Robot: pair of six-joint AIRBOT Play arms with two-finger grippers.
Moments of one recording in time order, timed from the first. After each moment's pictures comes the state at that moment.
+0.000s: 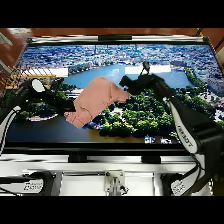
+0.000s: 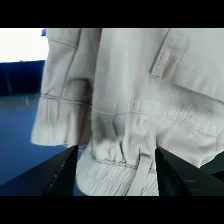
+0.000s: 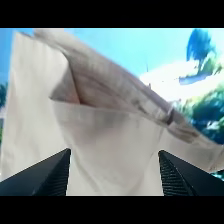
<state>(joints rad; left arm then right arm) -0.09 -1.48 1.22 1.25 -1.19 -1.42 0.26 -1.77 1.50 2.17 -0.67 -1.33</state>
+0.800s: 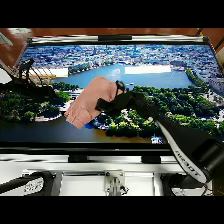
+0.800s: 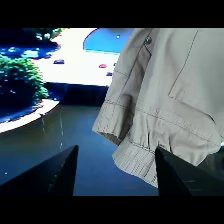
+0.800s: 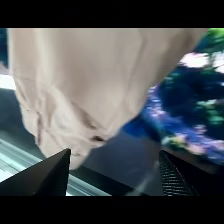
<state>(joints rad) 0.05 -1.30 1.31 1.28 -1.24 -1.46 0.63 -1.61 1.27 2.23 -0.72 -1.16</state>
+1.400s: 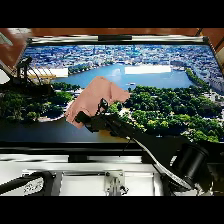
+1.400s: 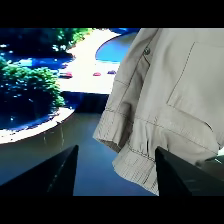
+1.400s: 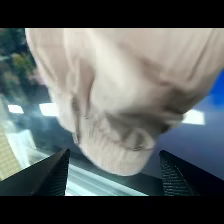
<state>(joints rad) 0.05 -1.29 1.31 1.28 -1.21 -1.46 0.92 -1.71 1.23 2.24 -0.35 -0.80</state>
